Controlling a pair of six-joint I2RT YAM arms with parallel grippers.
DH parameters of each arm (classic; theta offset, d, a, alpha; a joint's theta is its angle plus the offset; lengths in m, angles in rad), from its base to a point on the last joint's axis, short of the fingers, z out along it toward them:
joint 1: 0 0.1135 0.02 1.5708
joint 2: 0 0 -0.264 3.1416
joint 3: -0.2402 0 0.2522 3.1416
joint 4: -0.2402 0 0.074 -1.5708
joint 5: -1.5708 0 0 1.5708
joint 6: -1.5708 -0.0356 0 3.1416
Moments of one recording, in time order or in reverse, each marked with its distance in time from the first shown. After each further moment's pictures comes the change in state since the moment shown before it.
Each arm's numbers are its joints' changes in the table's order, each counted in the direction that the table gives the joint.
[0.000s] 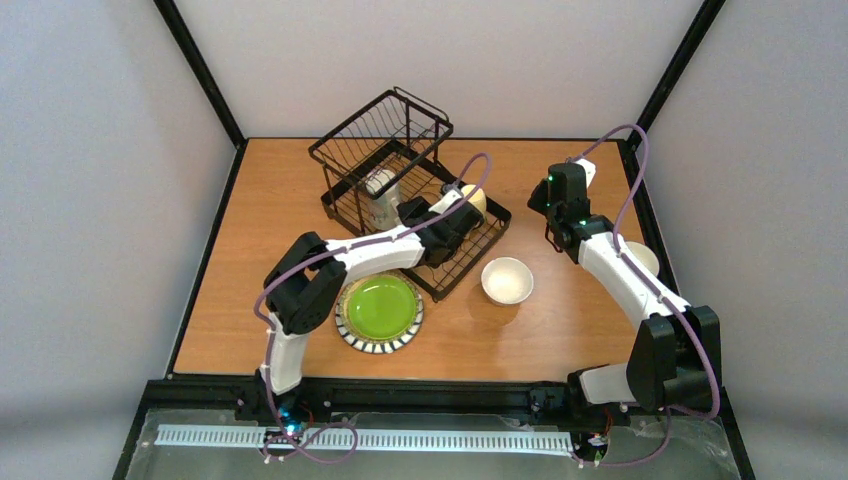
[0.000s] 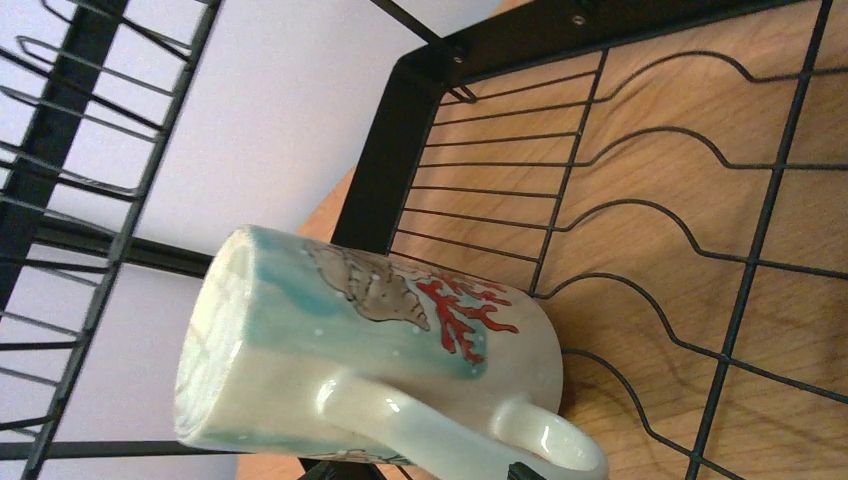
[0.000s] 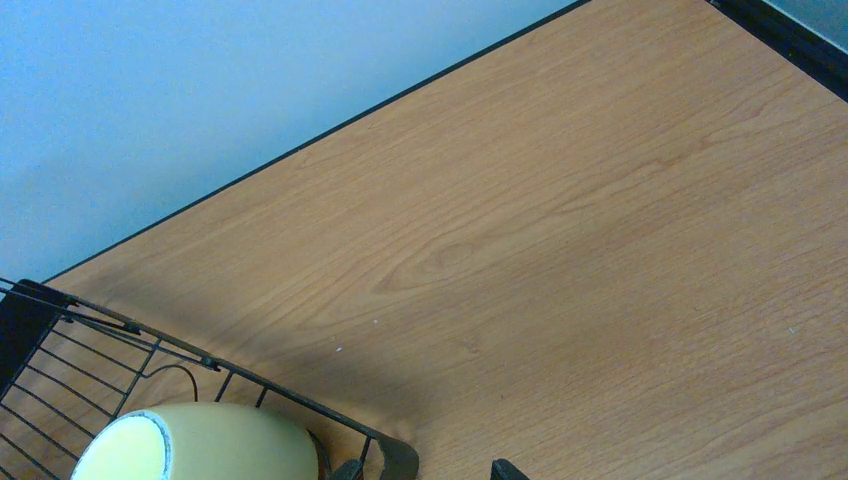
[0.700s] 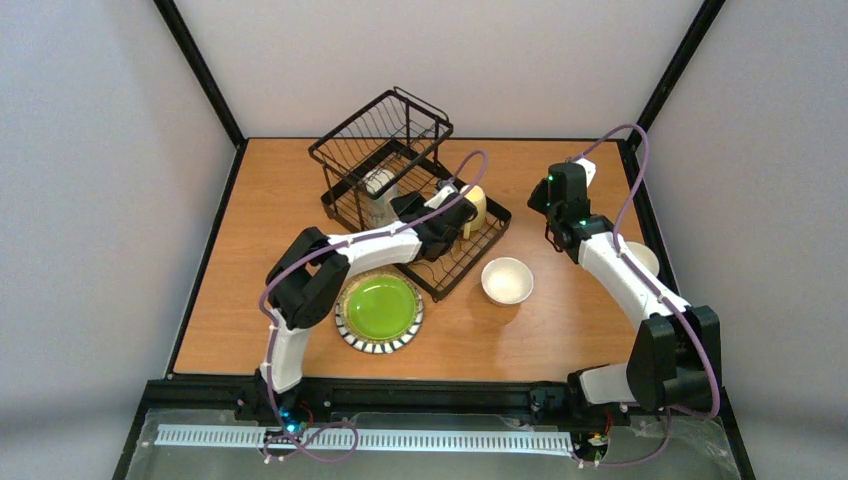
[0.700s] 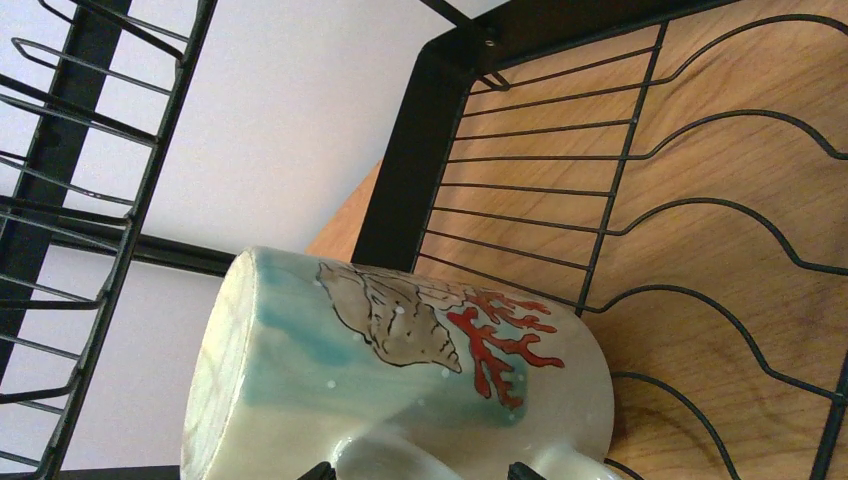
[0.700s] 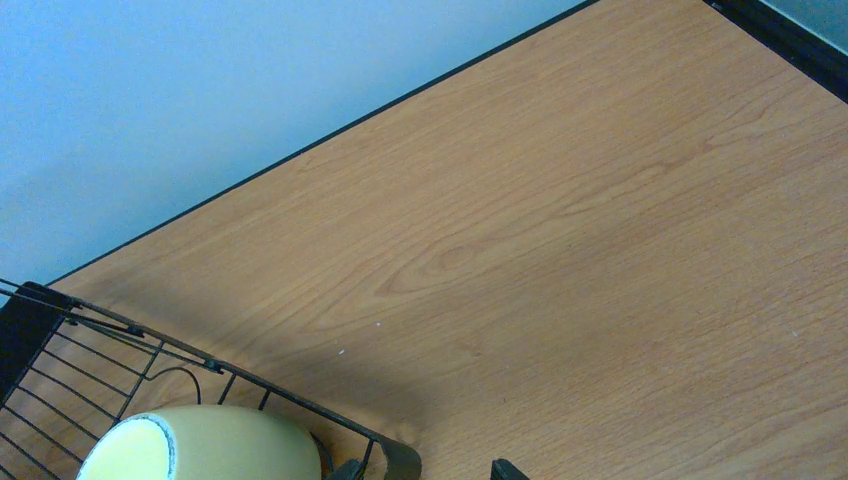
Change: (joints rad) left arm 0.053 -0.042 0.000 0.077 0.028 -0.110; right arm 0.000 0.000 0.000 0.006 0.000 0.000
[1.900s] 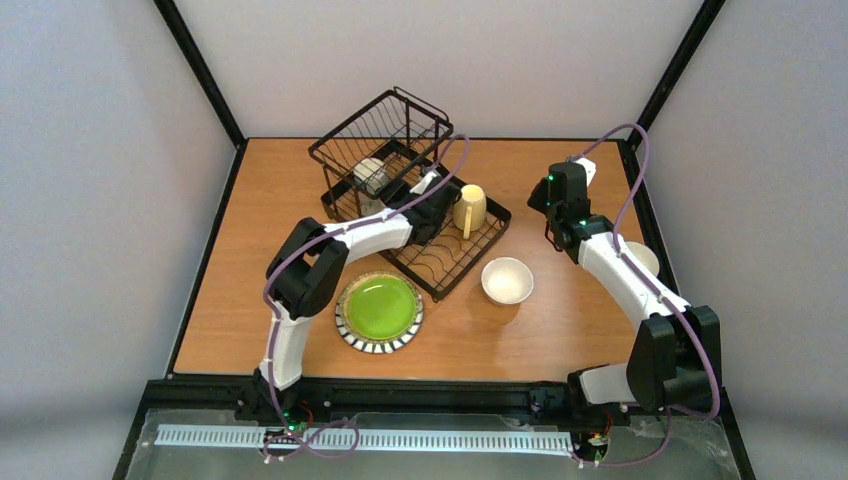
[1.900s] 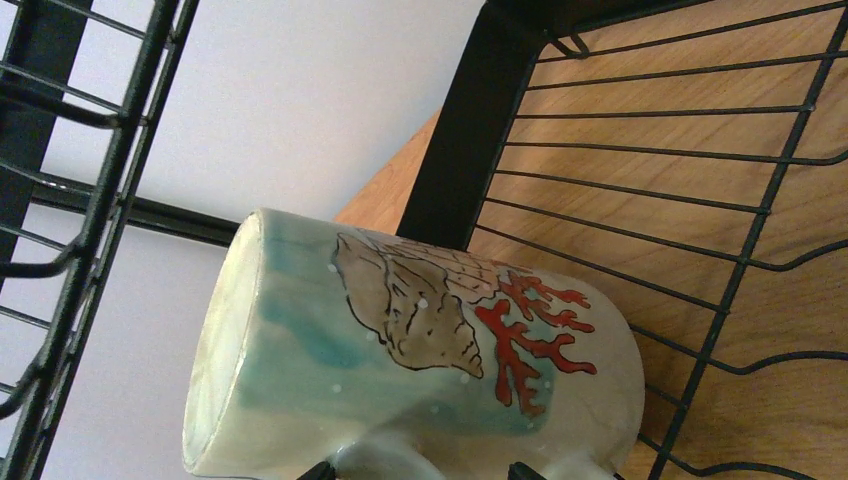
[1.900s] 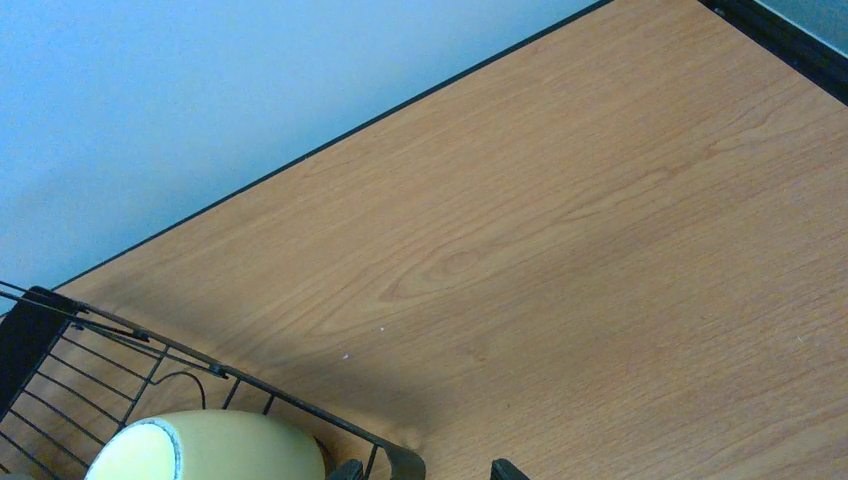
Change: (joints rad) left arm 0.109 -0.049 -0.043 0.043 0.000 -0.042; right arm 0.000 0.000 0.001 0.010 0.000 0.000
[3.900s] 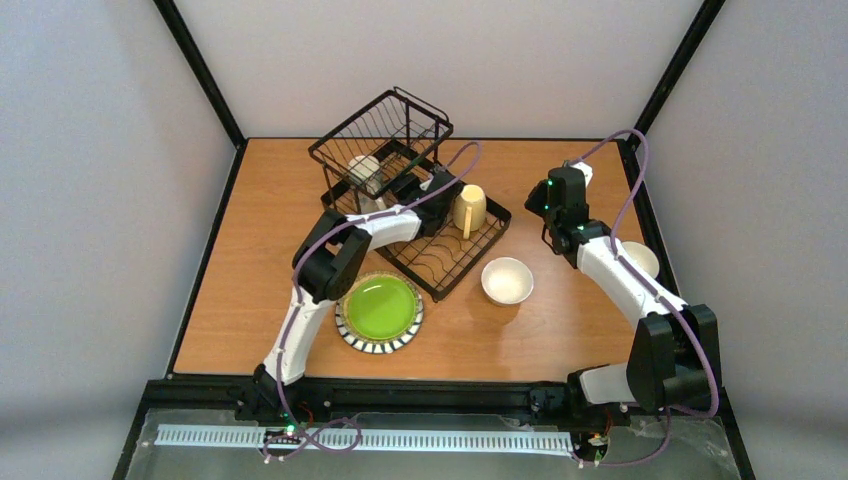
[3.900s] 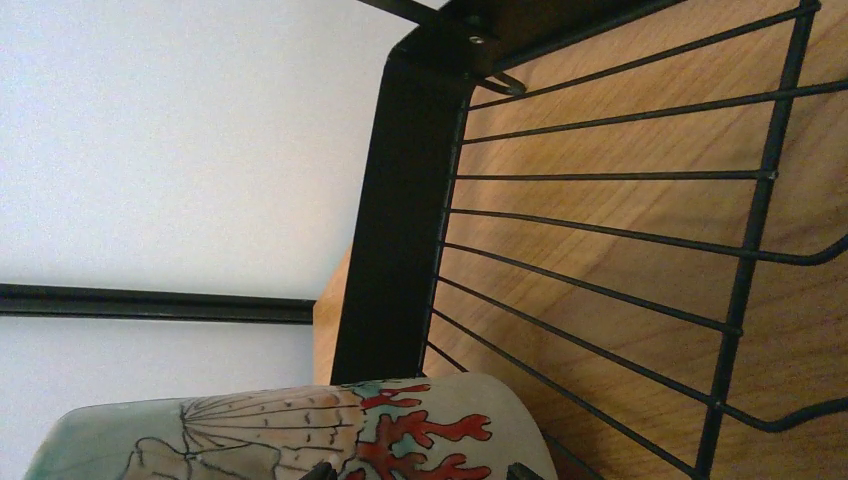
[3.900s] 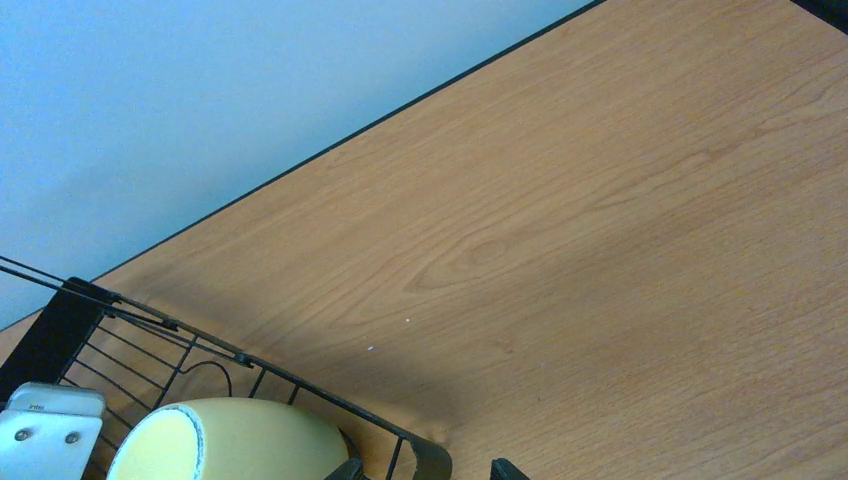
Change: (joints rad) left arm 0.051 -0.224 -0.159 0.189 -0.032 -0.320; right arm 0.000 0.001 0.051 0.081 0.048 -0.025
